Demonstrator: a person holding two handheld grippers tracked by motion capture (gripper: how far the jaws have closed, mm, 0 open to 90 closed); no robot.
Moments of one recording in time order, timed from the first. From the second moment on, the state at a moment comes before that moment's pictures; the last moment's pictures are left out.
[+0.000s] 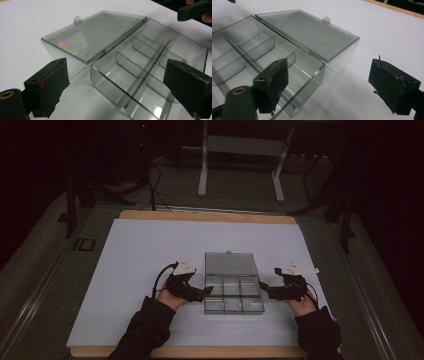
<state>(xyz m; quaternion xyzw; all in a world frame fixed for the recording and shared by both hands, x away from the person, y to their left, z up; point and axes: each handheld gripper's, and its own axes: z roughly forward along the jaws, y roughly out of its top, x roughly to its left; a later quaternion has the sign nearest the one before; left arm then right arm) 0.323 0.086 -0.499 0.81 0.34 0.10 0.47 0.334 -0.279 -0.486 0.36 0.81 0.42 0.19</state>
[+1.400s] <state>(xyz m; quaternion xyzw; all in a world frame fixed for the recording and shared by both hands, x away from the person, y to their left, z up) 0.280 0.151 -0.534 0.81 0.39 0.14 0.42 0.290 -0.344 -0.523 0.41 0.80 0.39 0.22</state>
